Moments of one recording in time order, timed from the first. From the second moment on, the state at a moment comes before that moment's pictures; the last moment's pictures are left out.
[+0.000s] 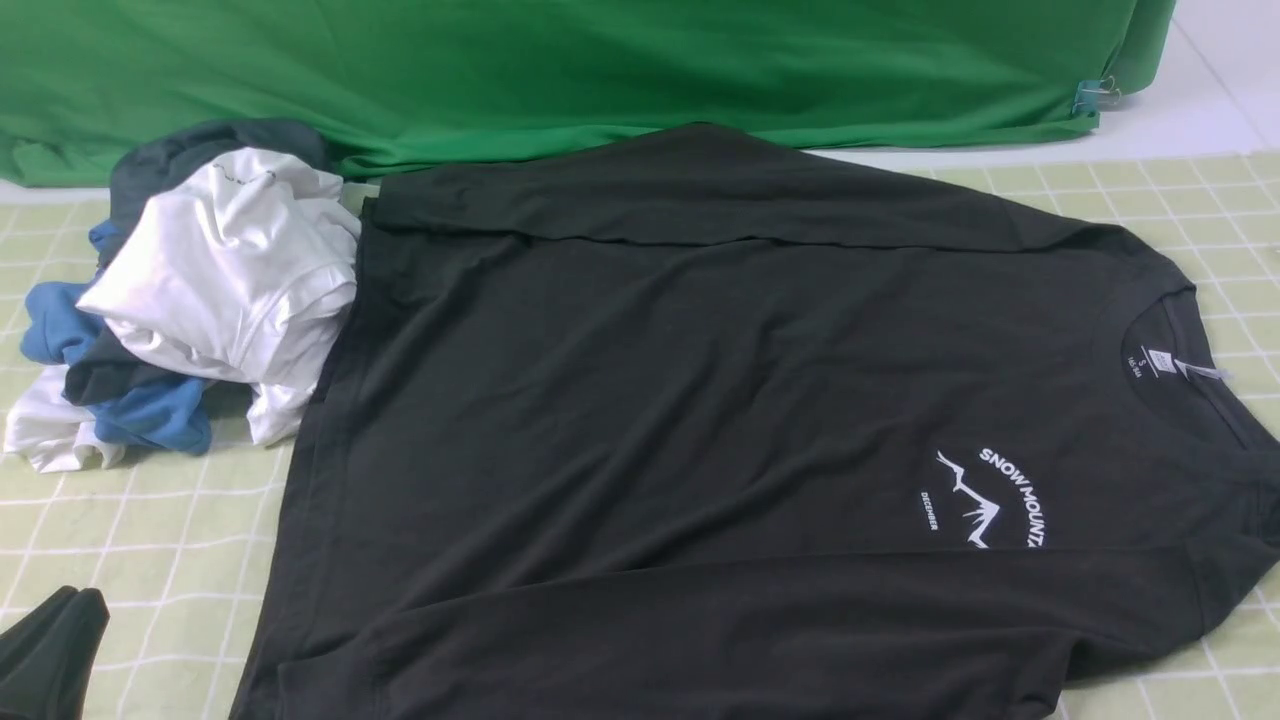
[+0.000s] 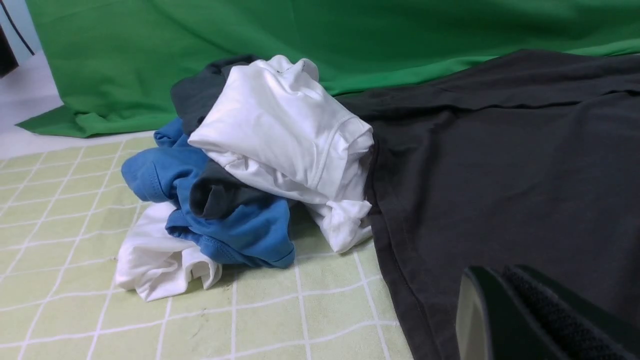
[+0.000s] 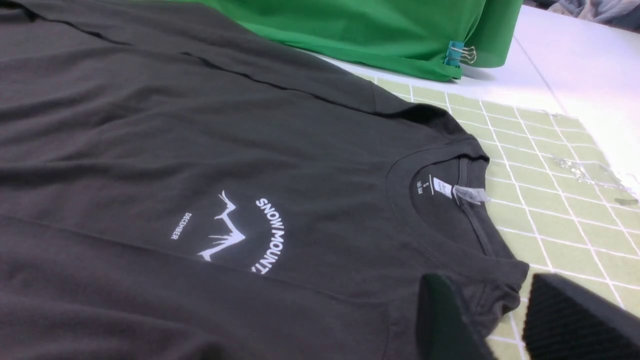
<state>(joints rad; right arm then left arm) 0.07 0.00 0.00 0.19 0.25 -0.30 0.00 0.00 0.00 -0.08 0.23 0.19</state>
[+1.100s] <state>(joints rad) 0.07 0.00 0.01 0.47 -0.10 -0.16 0.00 0.32 -0.61 -0.21 0.44 -0.31</state>
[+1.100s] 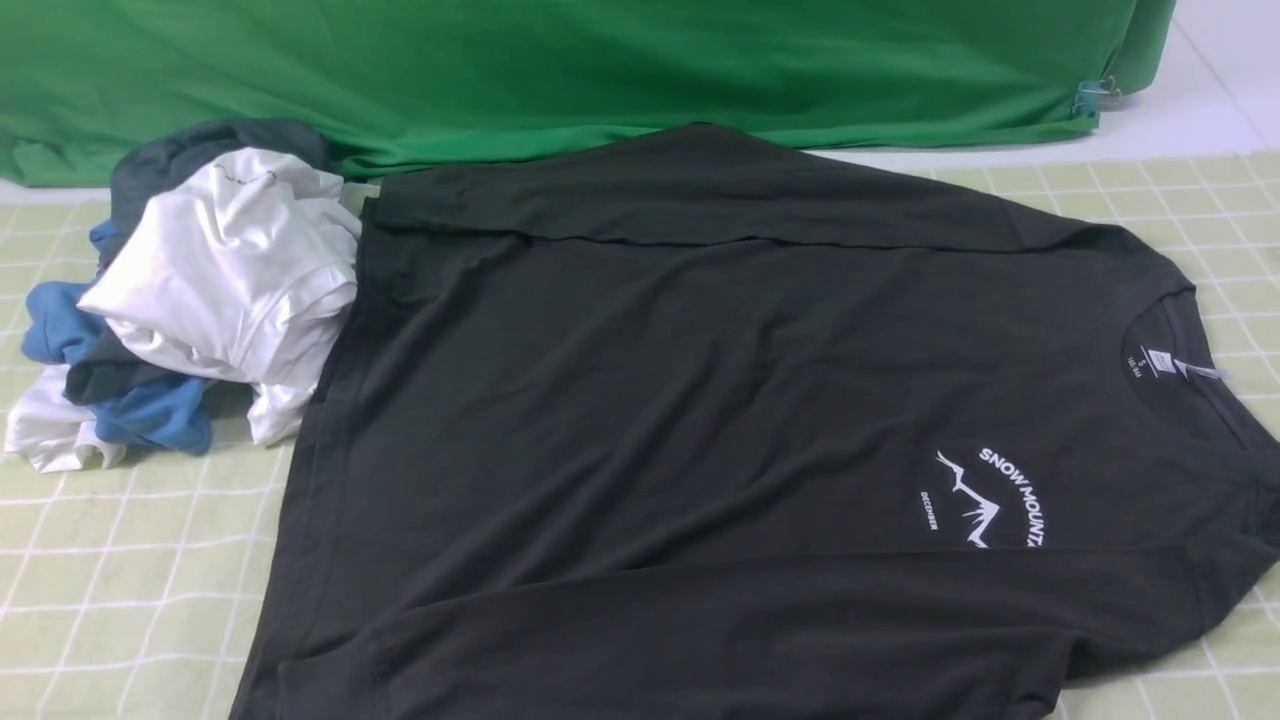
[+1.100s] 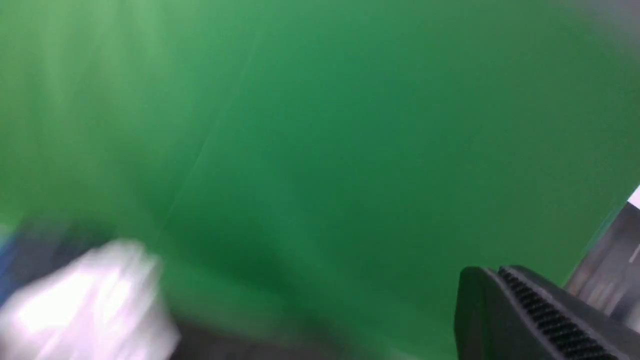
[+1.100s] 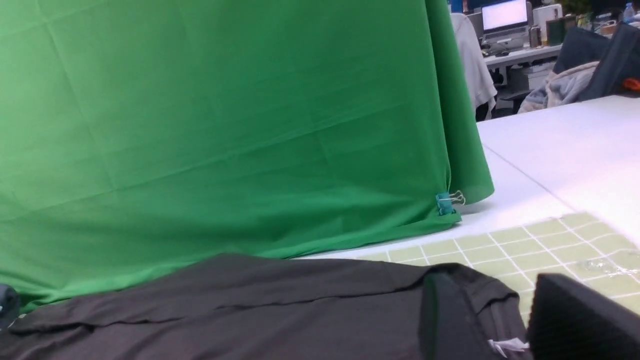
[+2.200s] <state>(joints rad) 0.09 0.56 -0.67 0.53 0.72 -0.29 -0.38 1.34 -0.60 0.00 0.79 -0.11</state>
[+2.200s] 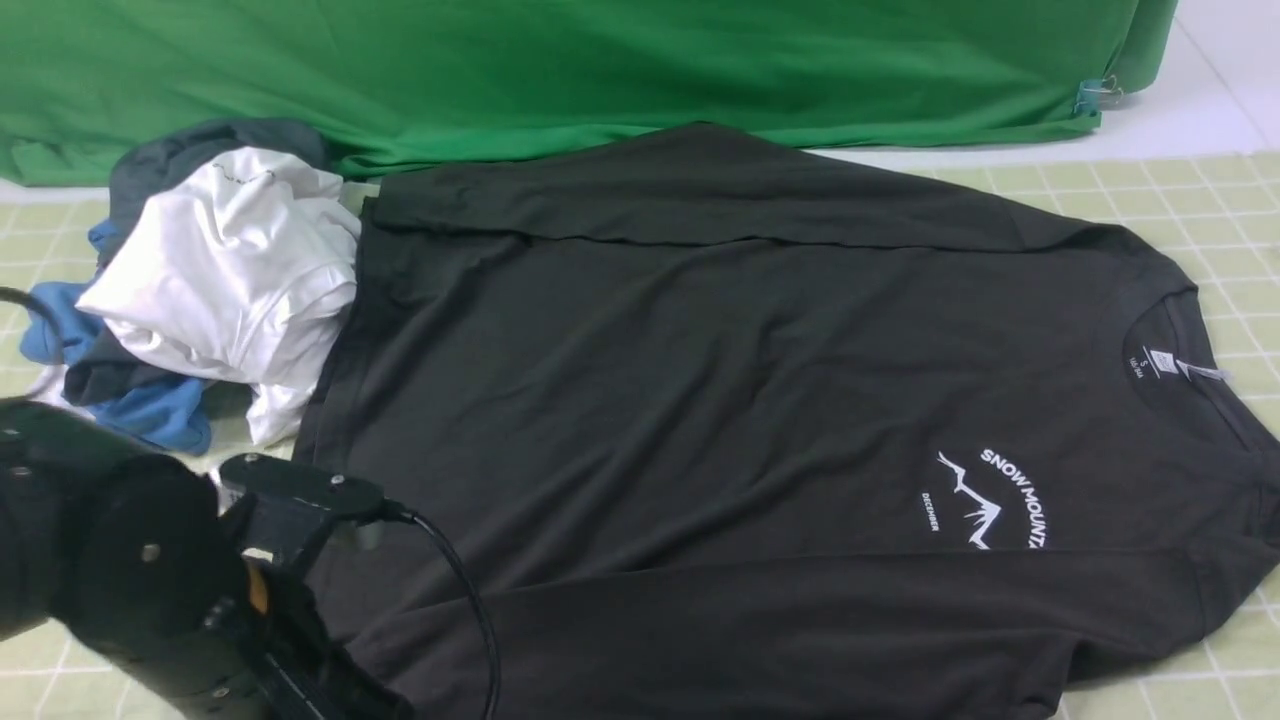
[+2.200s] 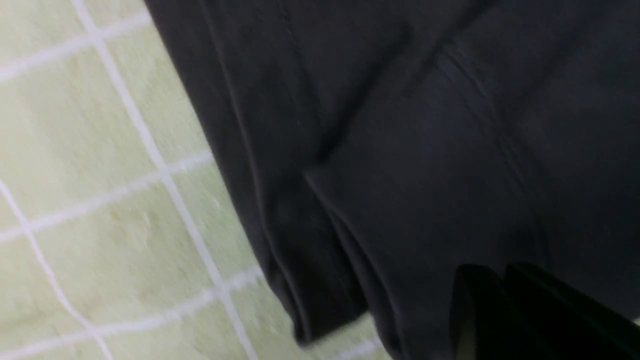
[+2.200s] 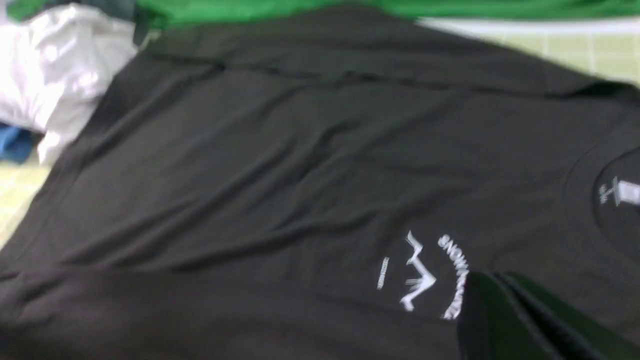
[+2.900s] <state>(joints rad) 0.09 0.56 -0.66 0.55 0.73 -0.35 -0.38 1.47 -0.60 0.14 0.63 -0.27</state>
